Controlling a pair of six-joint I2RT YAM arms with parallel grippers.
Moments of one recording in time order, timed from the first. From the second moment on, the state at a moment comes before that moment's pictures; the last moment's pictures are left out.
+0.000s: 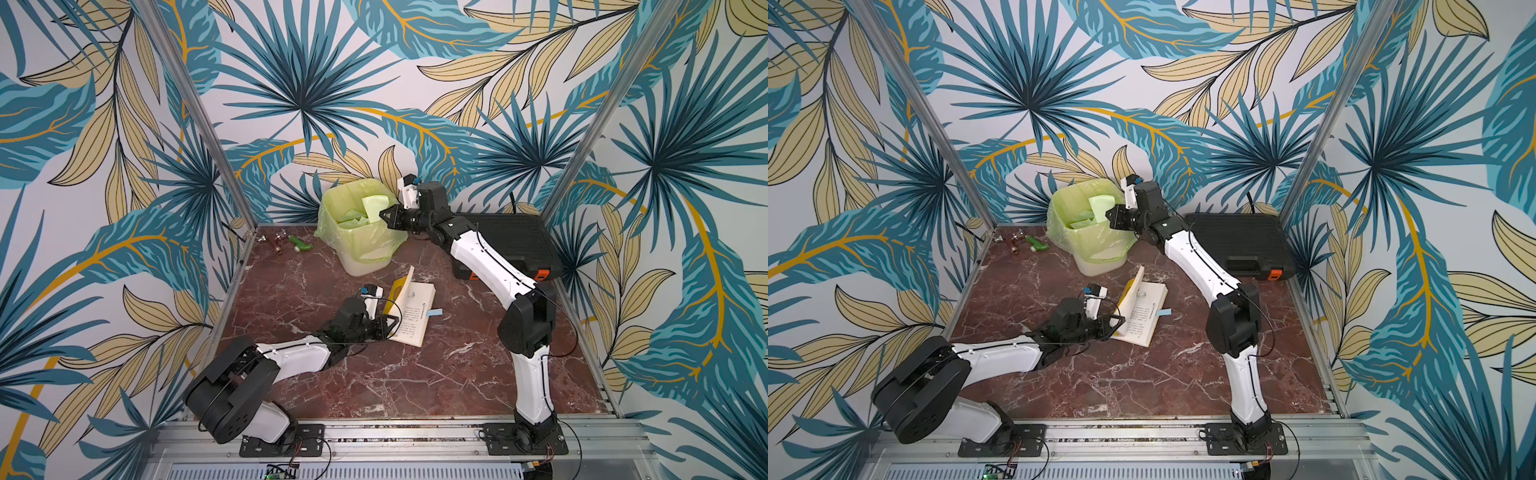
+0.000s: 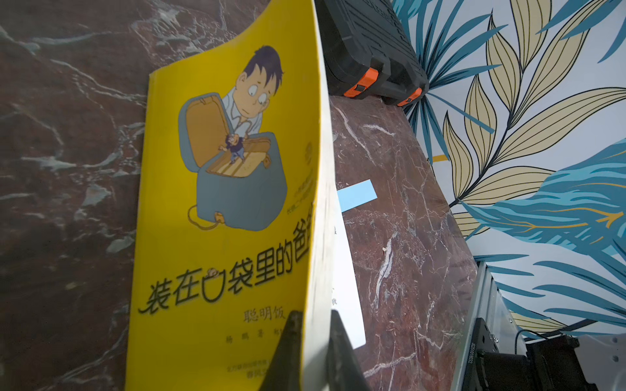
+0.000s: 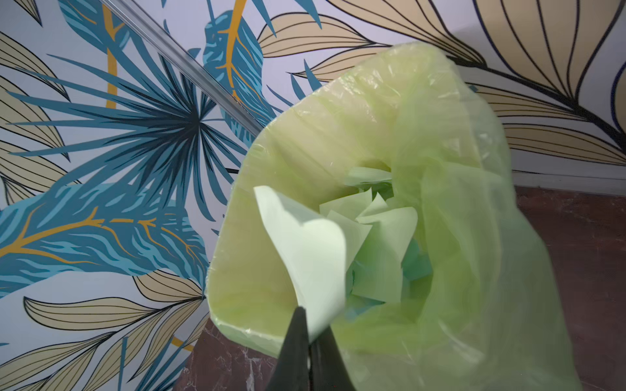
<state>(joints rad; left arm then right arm) -0.64 1.46 0.54 0.45 0.31 -0.66 0.49 2.13 2.13 -0.38 -0.32 0.52</state>
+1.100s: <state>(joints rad) -0.64 1.47 0.53 0.46 0.32 -0.66 0.39 1.47 0.95 -0.48 -0.27 0.63</state>
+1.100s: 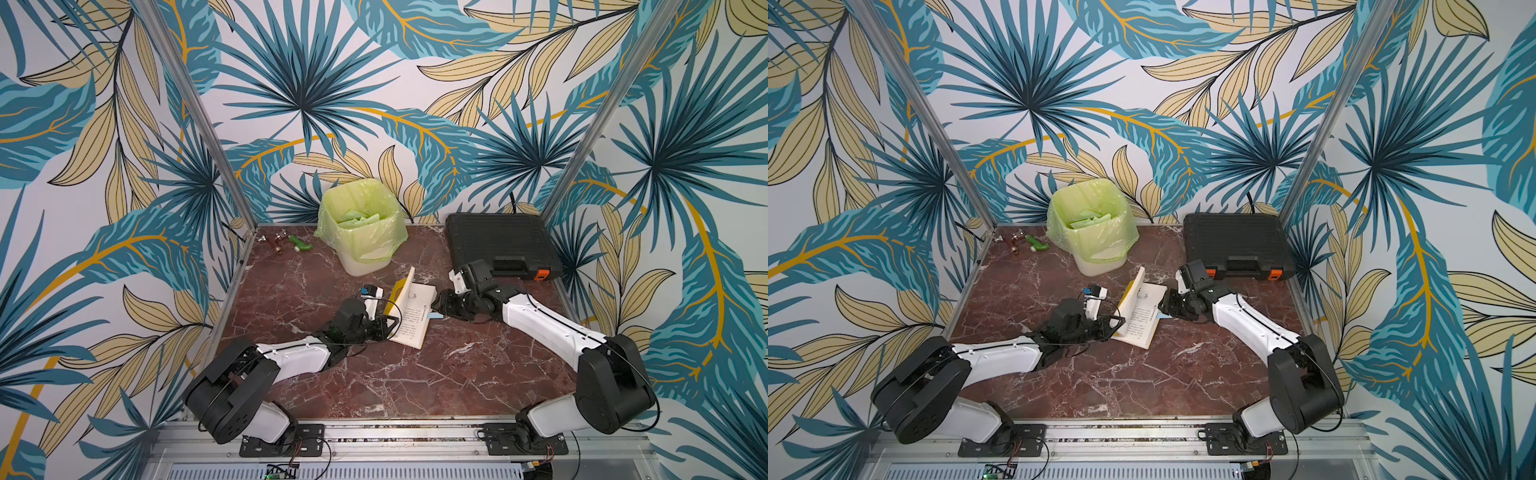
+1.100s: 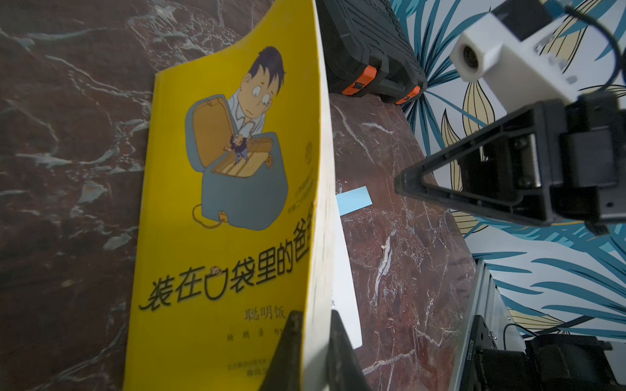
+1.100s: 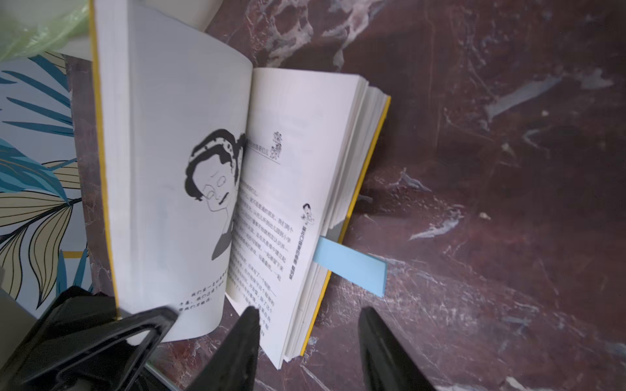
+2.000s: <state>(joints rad) -0.64 1.48 0.54 0.45 0.33 -0.65 0.39 1.57 0.82 -0.16 -0.33 0.82</state>
